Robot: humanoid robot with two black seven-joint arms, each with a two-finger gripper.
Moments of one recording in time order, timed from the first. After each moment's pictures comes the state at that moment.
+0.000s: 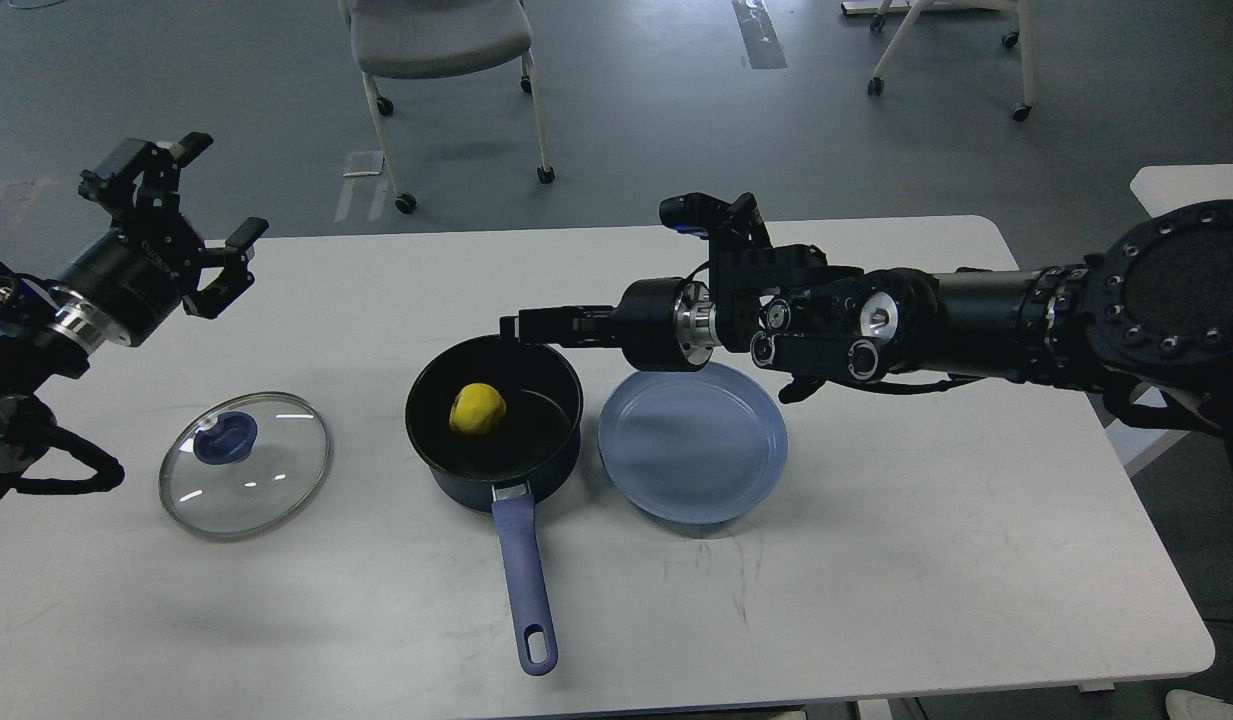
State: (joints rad) left arm -0.71 0.65 -0.54 -0.79 0.19 -0.49 -0.49; right arm 1.49 0.00 -0.70 0.87 -0.36 0.08 0.49
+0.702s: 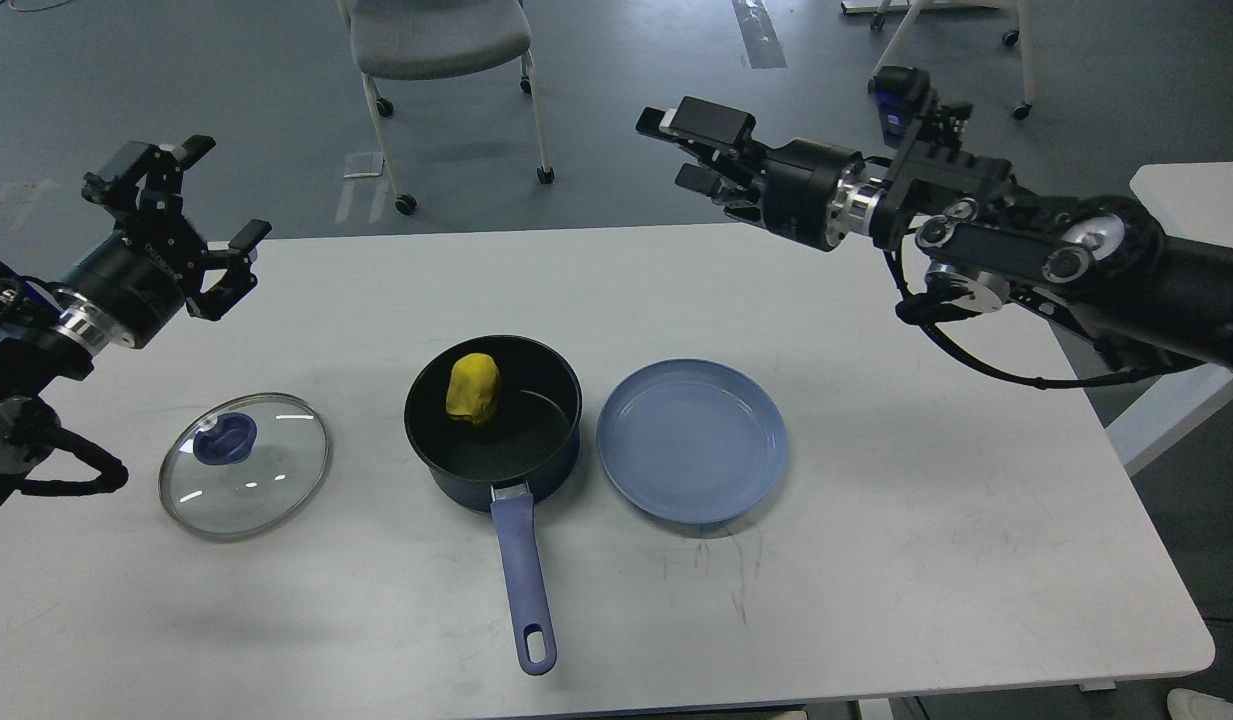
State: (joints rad) left arm -0.71 0.65 -0.54 -0.79 0.19 -0.49 -0.49; right arm 1.25 -0.44 -0.13 0.91 -0.32 0.16 0.49
